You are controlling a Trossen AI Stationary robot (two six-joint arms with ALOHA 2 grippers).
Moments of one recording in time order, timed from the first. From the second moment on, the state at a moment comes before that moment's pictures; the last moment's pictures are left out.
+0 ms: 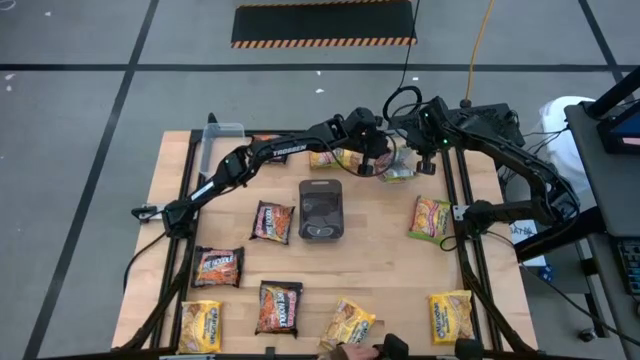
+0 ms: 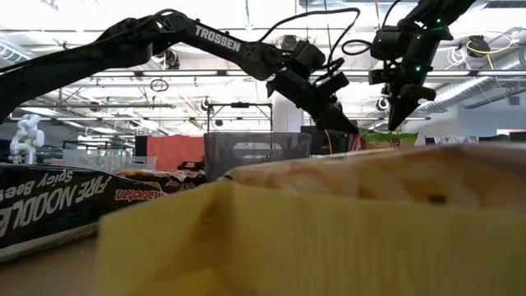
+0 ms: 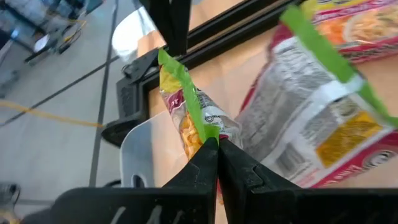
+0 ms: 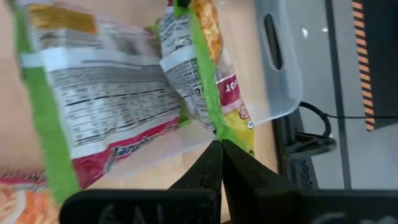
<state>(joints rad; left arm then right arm) 0.39 2.54 2.35 -0.36 0.24 0.72 -0.91 1.22 0.96 -0.85 -0.01 -0.77</state>
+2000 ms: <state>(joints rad) 0.35 2.53 2.35 -0.45 0.24 0.70 -0.91 1.22 0.96 -0.67 0.16 -0.83</state>
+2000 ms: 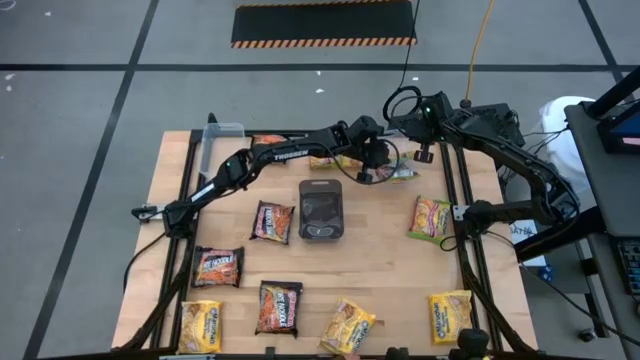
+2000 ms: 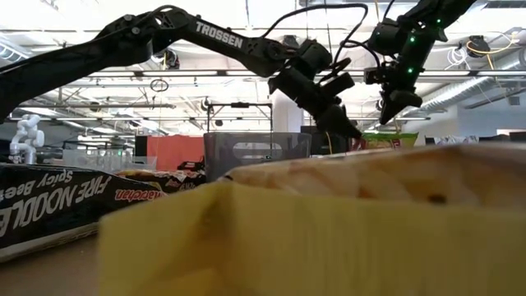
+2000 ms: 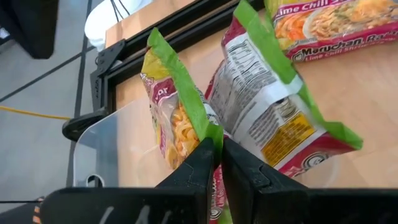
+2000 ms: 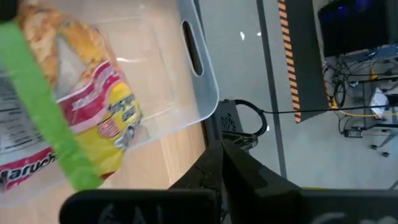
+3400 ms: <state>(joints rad) 0.43 2.47 2.35 -0.70 0.19 0.47 -0.91 1.22 0.96 -0.65 -0.12 -0.62</state>
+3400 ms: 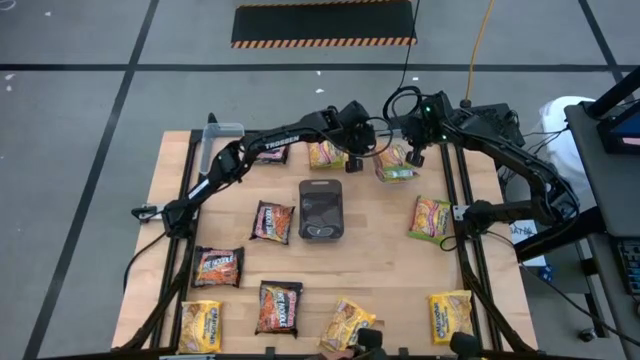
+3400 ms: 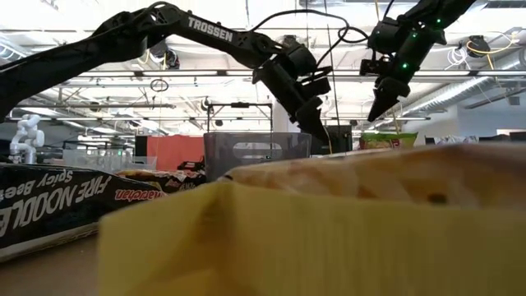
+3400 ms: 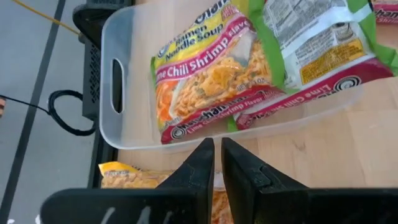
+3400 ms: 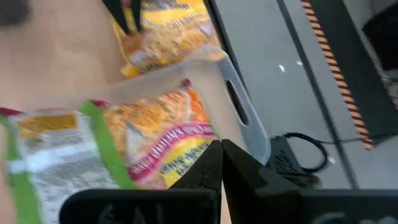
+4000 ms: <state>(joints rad) 0.46 2.49 2.35 -0.64 0.18 0.36 -0.91 1.22 0.96 -0.65 -0.13 -0.61</state>
